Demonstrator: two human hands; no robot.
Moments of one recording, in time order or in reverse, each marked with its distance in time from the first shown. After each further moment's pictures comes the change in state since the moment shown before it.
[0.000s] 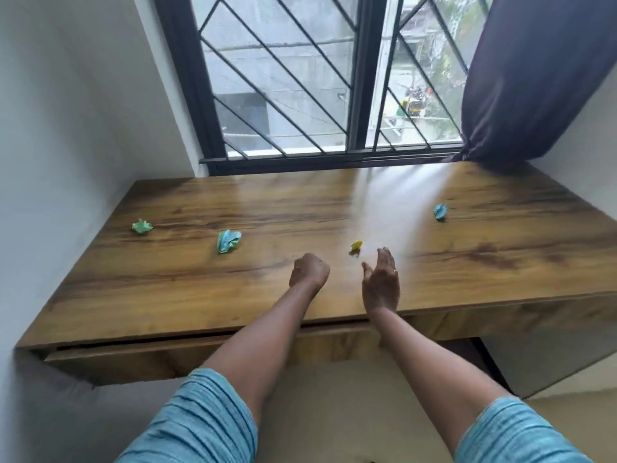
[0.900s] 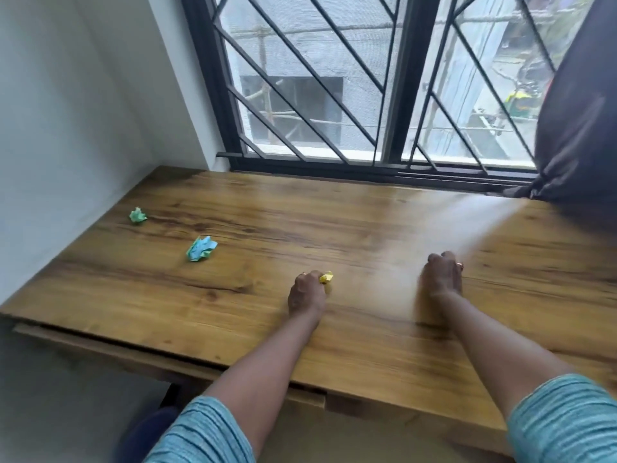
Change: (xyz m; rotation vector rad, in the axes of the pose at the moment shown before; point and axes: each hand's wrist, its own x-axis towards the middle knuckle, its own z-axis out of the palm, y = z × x) left_hand 0.072 0.068 0.086 0.149 0.341 -0.116; right_hand 0.263 0.121 0.009 -0.316 -0.356 -0.041
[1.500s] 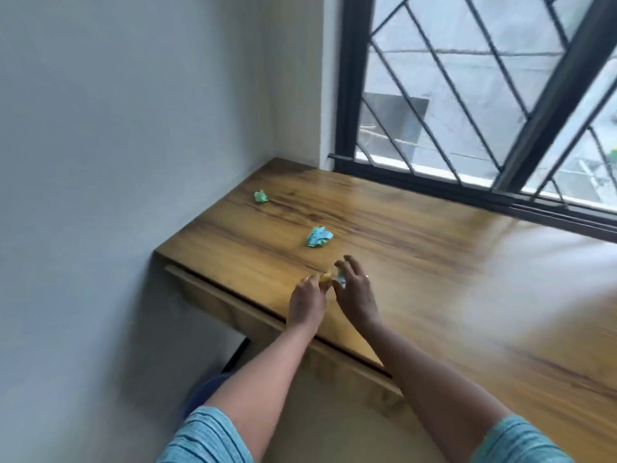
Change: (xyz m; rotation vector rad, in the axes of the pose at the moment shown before) left_hand -0.020 -0.188 -0.118 -0.107 0.239 0.002; right_hand -0.244 -0.271 0.090 0.419 -0.214 -0.761
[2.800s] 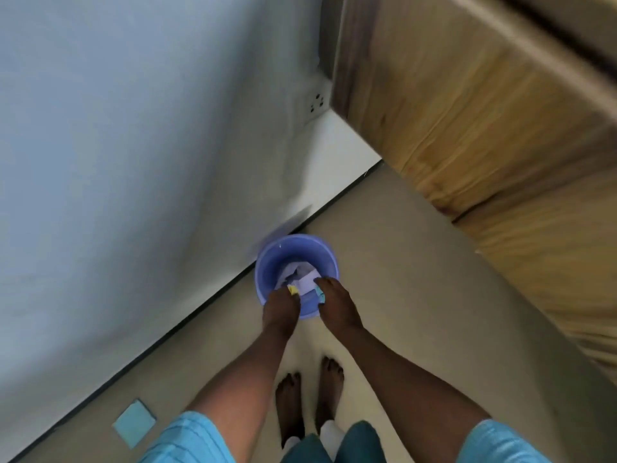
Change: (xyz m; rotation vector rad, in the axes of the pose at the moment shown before) left_hand -0.089 -0.513 0.152 0.052 -0.412 -0.751; right_hand -0.171 0.055 0.499 -0.056 -0.937 0.116
